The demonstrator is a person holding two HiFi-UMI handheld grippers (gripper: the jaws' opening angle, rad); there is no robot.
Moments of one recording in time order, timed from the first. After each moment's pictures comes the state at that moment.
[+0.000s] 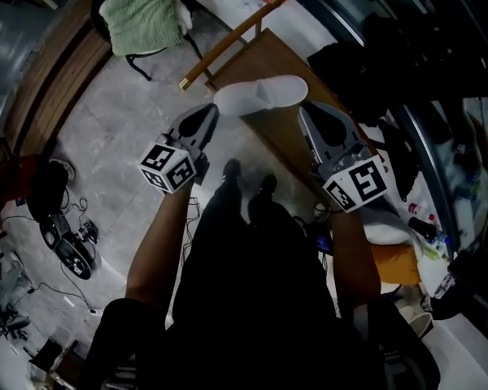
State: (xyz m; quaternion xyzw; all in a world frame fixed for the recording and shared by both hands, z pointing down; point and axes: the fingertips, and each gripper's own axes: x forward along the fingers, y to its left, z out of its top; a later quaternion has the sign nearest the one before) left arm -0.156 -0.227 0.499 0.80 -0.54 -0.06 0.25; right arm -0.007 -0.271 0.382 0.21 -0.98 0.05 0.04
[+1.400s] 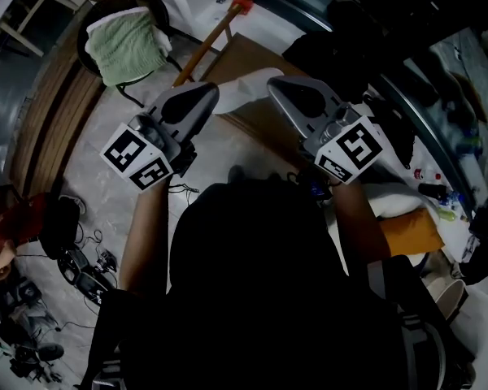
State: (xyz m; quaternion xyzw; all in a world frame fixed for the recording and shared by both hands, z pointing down) left arm -0.086 -0.203 0.311 0.92 -0.36 -0.06 0.12; right arm -0.006 -0.223 0.304 0.18 -0.98 -0.01 0.01
